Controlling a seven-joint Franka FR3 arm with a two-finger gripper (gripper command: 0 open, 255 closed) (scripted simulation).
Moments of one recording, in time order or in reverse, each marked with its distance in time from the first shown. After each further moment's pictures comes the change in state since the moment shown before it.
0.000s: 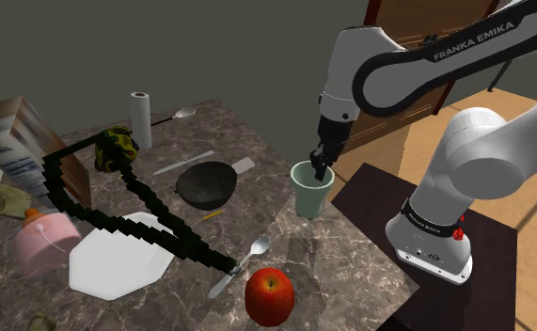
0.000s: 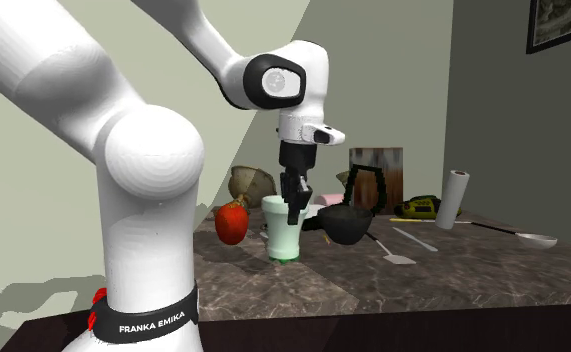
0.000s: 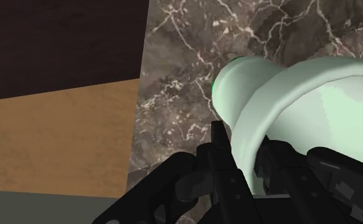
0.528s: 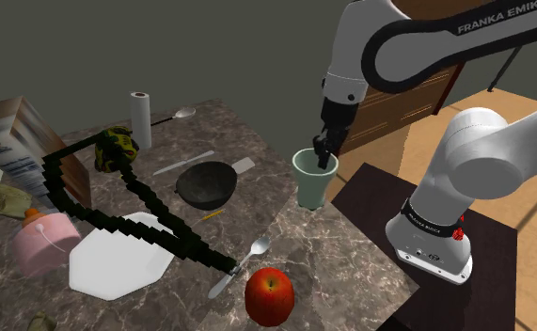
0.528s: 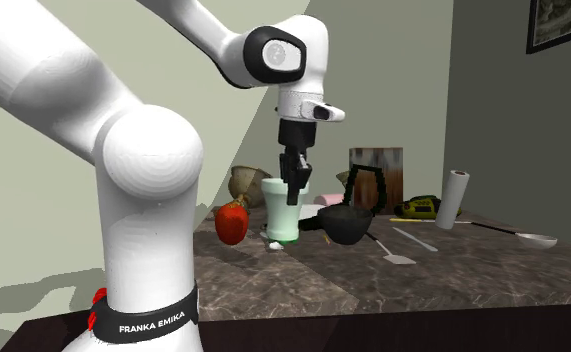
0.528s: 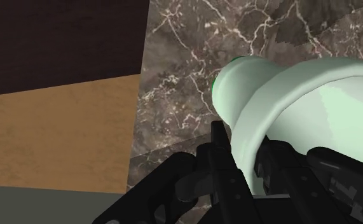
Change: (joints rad) arm -0.014 -0.083 -0.014 0.070 -0.033 -0.151 0.028
